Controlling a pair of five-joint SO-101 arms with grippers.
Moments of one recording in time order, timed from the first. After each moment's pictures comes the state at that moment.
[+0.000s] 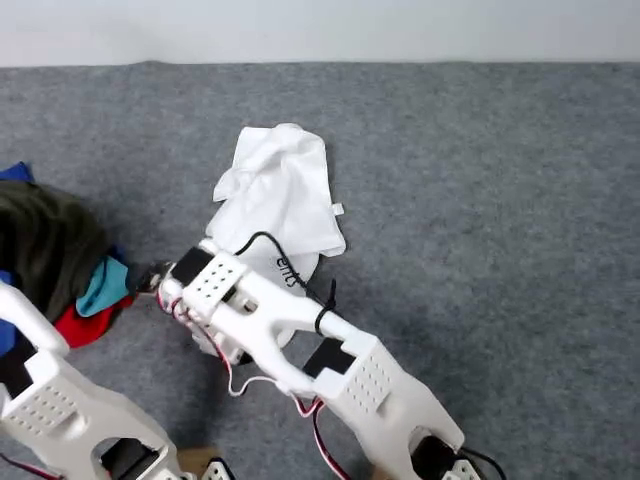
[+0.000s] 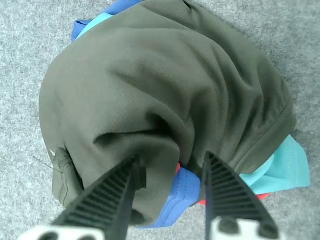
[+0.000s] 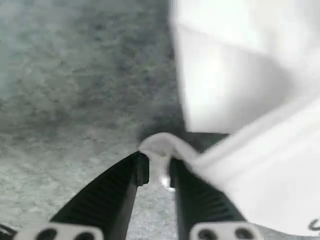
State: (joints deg) left arm -48.2 20.6 -39.9 99.1 -22.6; right arm -55.9 44.7 -26.3 92.3 12.1
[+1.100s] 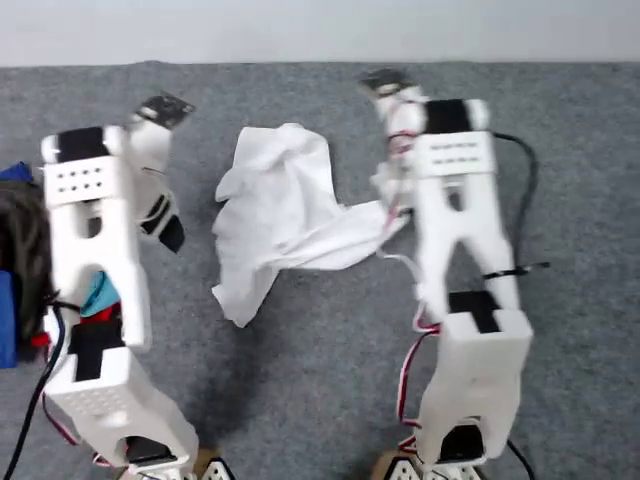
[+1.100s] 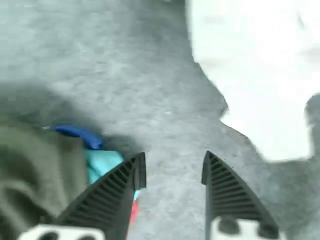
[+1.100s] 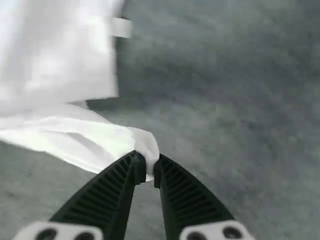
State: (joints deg) left arm -12.9 15.3 -14.4 99.0 -28.2; right arm -6.5 27.5 -38.8 100.5 17.6
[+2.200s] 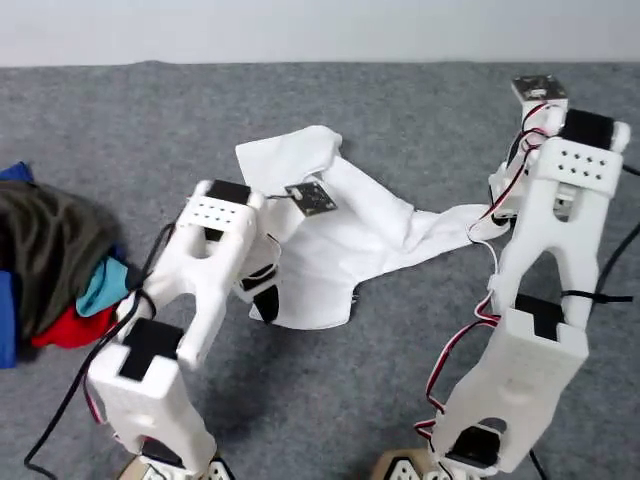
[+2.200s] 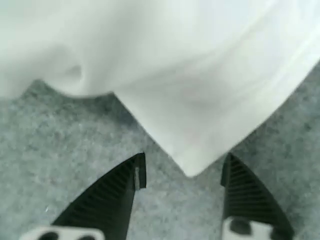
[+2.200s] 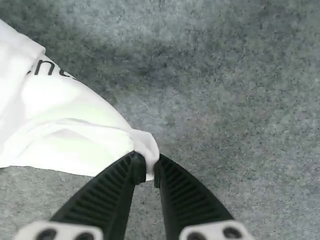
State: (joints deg) left arm 11.4 17.5 11.1 82.1 -32.7; right arm 14.4 27.6 -38.8 100.5 19.7
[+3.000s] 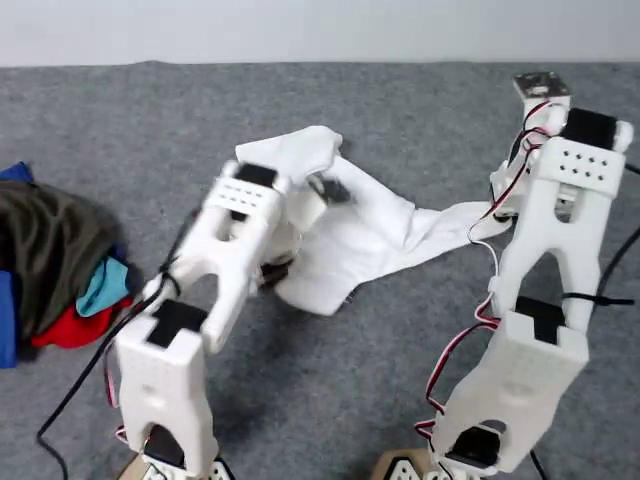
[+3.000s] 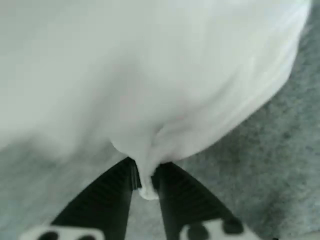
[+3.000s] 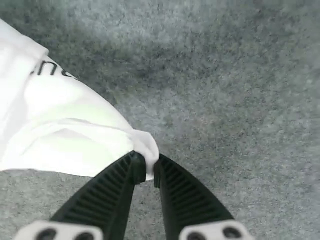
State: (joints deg) left arm 13.8 24.6 -8.4 94.6 -29.6; right arm 14.4 24.8 -38.8 100.5 19.7
